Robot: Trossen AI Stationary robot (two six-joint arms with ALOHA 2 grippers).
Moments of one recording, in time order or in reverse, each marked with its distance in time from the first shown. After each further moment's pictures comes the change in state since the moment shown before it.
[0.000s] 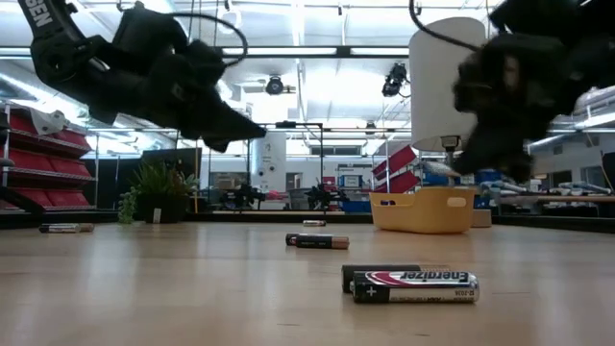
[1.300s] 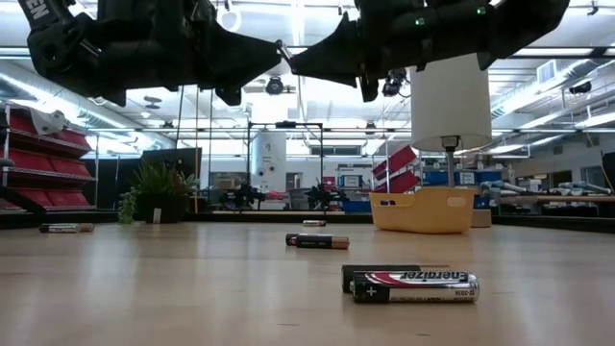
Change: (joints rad) left arm -0.057 0.000 0.031 0.303 -0.053 0.003; right arm -0.041 0.456 0.402 0.562 0.164 -0.700
